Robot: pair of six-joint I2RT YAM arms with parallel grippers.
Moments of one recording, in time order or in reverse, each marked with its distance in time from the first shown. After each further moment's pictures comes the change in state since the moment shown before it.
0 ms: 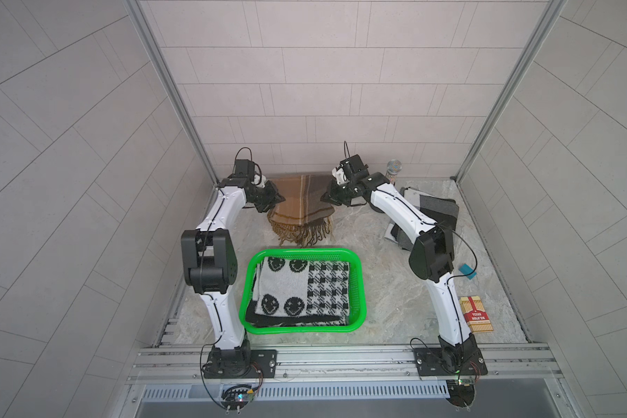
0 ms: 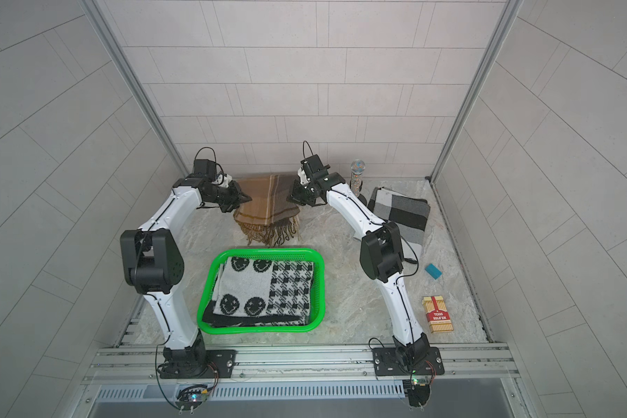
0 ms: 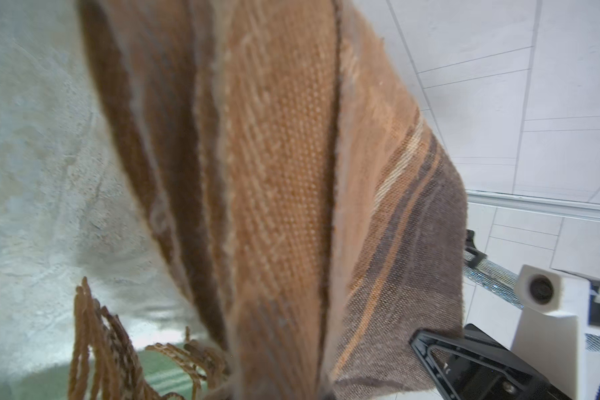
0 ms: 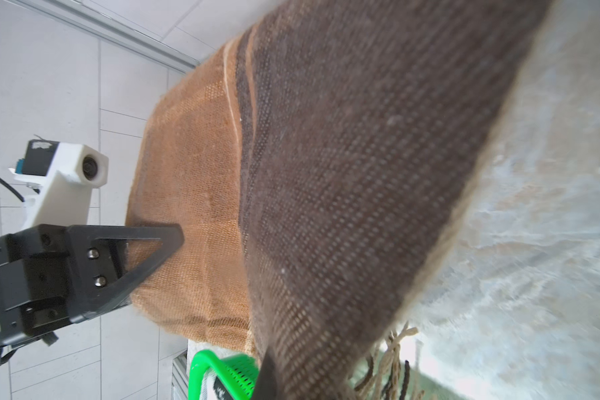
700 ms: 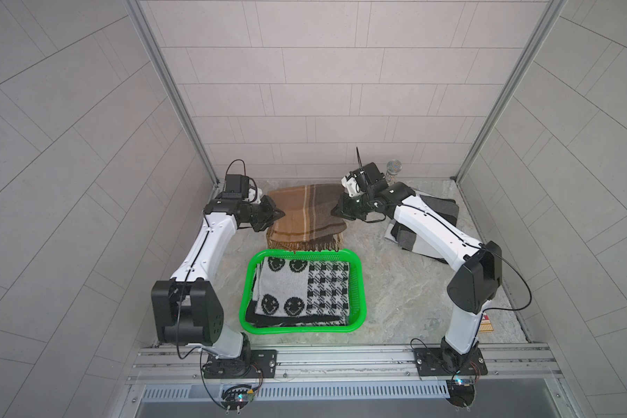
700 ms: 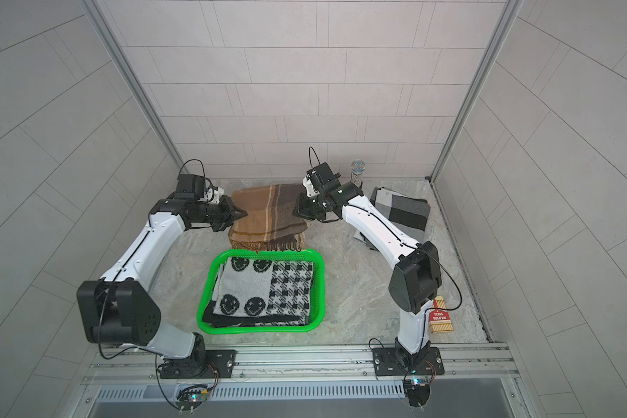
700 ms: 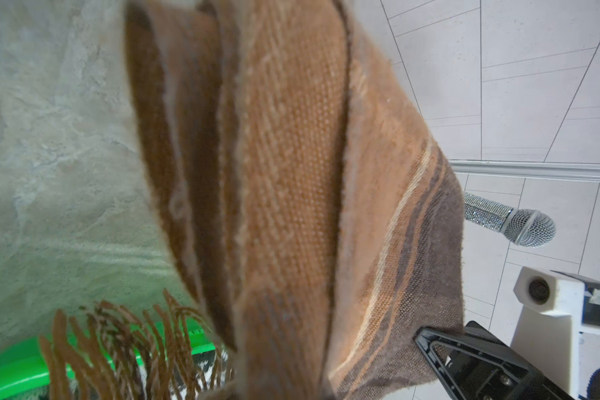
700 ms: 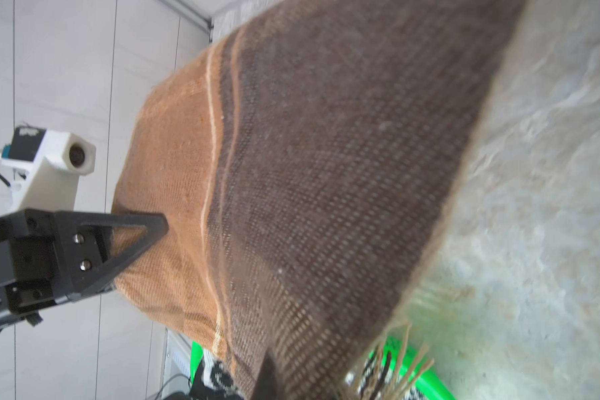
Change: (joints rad) left arm -0.026 -0.449 -0.397 -0.014 0.006 -0.062; right arm 0.084 -0.453 -0.492 -0.005 0.057 -0.039
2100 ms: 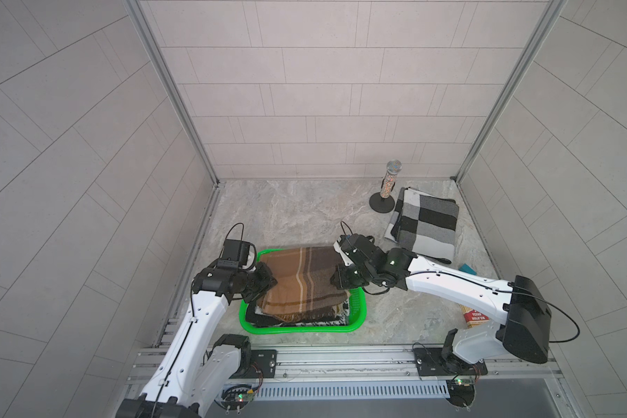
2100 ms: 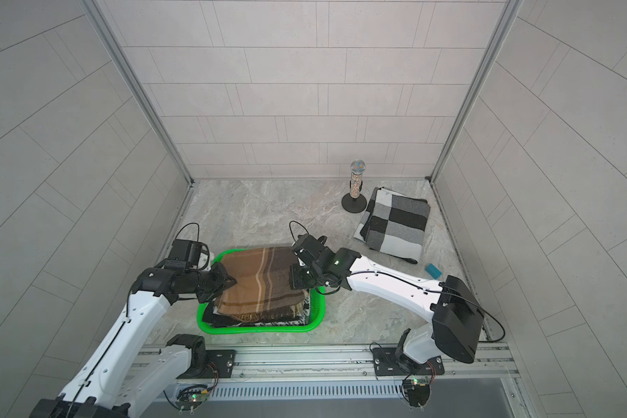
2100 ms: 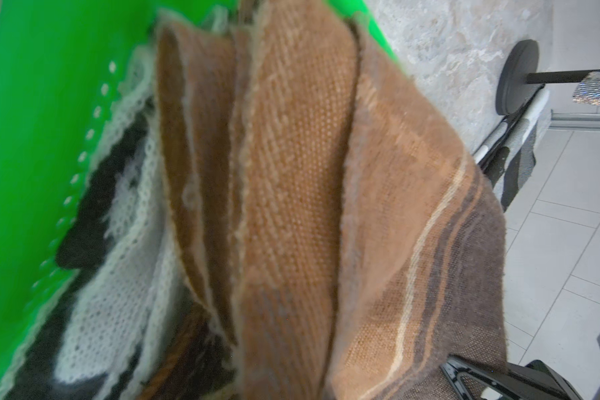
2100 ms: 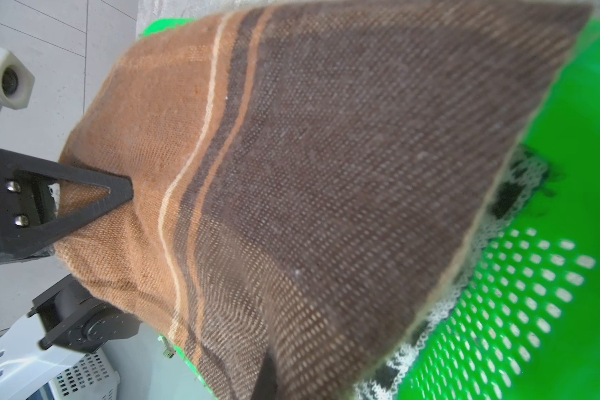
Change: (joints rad) left arm -0.087 -0.605 -0.593 -0.230 -0.217 -0.049; right arm 0.365 -0.353 -0.674 0.229 0.179 0.125
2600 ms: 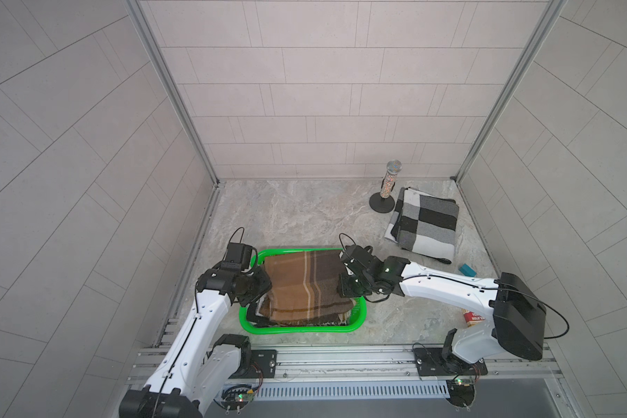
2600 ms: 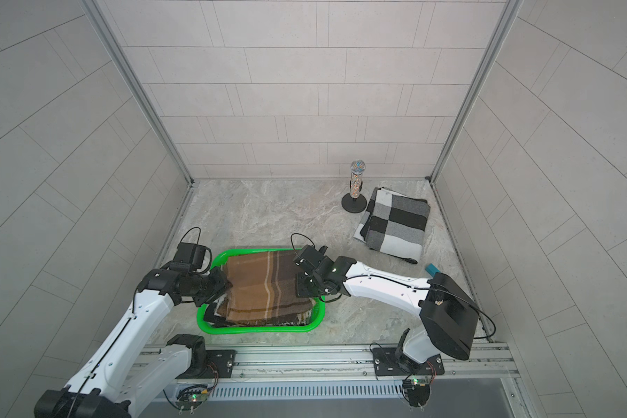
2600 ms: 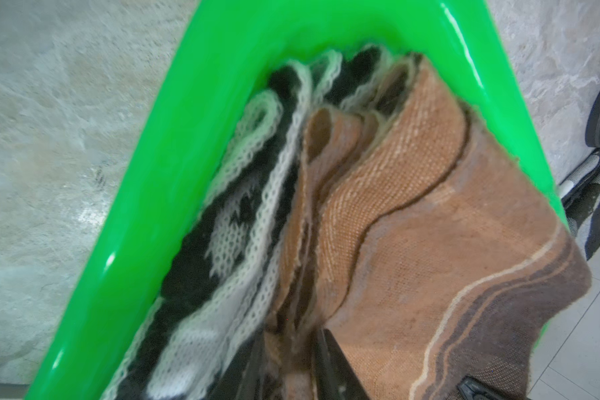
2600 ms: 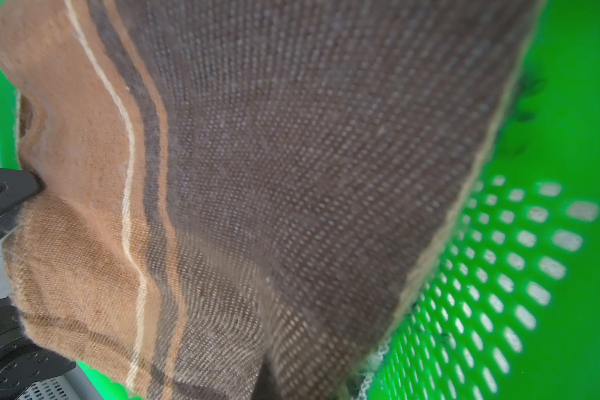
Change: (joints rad) left arm -0.002 0.018 -0.041 0.008 -0.145 0.001; right arm 0.011 0.024 -0.106 0.033 0.046 0.076
